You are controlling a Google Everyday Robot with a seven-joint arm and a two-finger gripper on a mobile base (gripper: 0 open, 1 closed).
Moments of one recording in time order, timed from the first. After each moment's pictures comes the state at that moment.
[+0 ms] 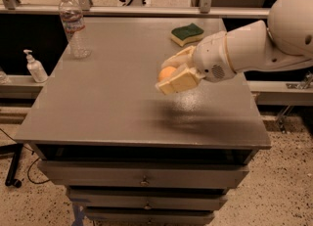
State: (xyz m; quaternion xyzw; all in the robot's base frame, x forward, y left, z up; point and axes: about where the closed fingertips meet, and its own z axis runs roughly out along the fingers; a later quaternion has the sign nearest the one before) arm 0.523 -0.035 0.915 -0.55 0.68 0.24 0.42
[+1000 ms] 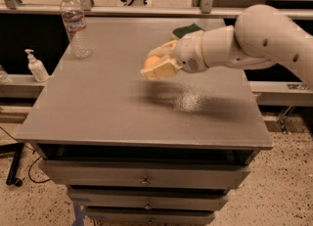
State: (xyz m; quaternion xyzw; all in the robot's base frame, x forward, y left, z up) arm 0.597 -0.003 0.897 -0.53 0.66 0.25 0.47
